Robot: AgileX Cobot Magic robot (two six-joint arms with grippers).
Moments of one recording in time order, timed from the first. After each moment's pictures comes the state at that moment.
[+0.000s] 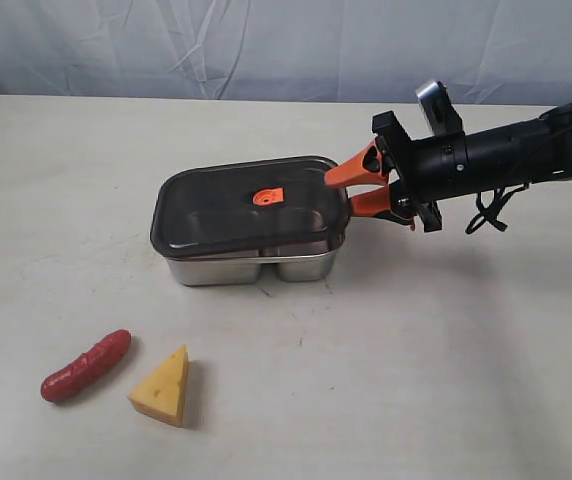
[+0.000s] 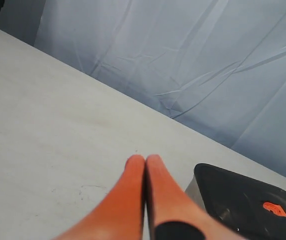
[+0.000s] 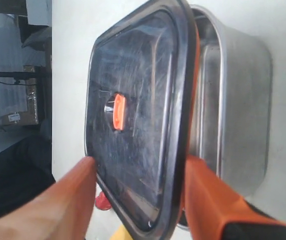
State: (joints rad) left arm -0.01 0.00 0.00 0.00 0.19 -0.53; right arm 0.22 2.05 -1.12 1.46 1.03 -0.89
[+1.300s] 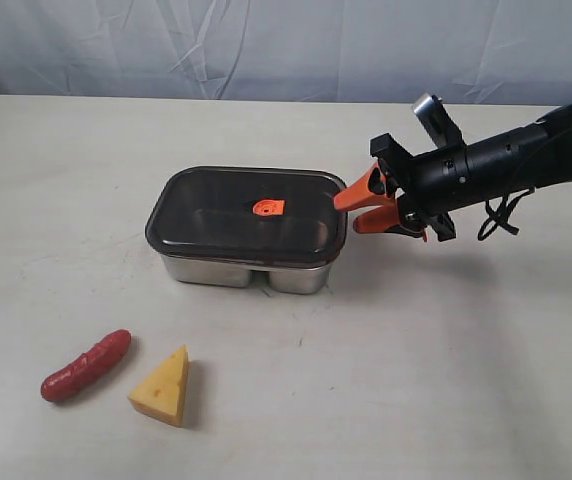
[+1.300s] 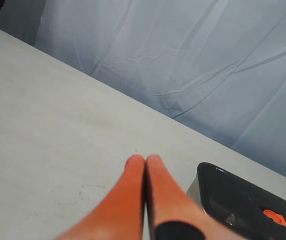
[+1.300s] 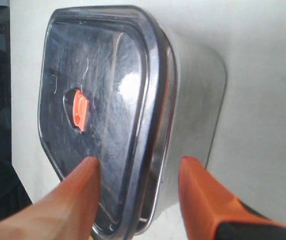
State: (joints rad) left arm -0.01 0.00 0.00 0.00 0.19 -0.53; right arm 0.22 2.05 -1.12 1.33 0.97 -0.86
